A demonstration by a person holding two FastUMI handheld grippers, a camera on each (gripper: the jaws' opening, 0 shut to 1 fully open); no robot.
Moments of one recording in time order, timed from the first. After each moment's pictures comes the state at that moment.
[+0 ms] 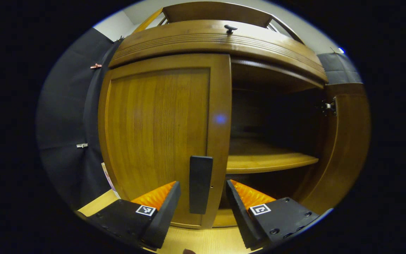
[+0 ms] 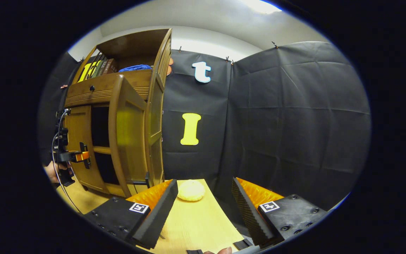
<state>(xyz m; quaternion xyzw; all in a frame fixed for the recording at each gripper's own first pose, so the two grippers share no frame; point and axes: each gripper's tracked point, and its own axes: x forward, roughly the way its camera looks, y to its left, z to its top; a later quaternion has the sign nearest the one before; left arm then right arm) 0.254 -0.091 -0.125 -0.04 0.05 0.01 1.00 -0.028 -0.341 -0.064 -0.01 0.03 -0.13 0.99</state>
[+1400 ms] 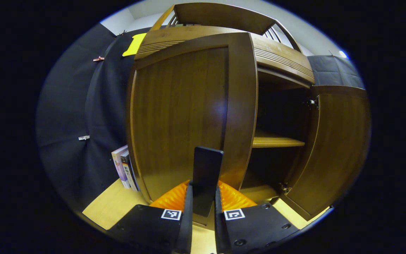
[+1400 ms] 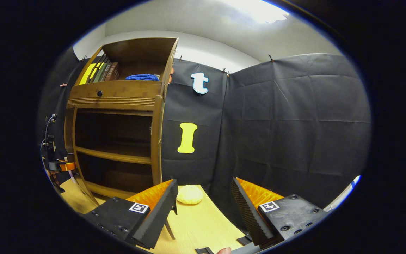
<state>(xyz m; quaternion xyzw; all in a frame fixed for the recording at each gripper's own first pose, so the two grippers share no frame) 0.146 -0.039 -0.146 -0.04 0.08 -0.03 1.00 -0.074 -0.277 -0.046 -0.03 0.00 -0.17 0.99</state>
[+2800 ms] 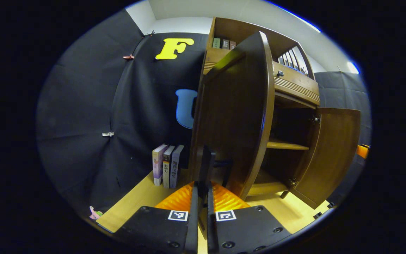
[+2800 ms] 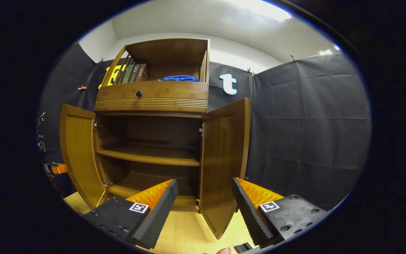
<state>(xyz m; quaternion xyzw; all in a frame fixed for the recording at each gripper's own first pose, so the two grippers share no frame) 0.041 0.118 -0.143 -0.08 0.05 0.00 1.00 -0.064 -0.134 -0.054 -0.02 0.00 -0.08 1.00</state>
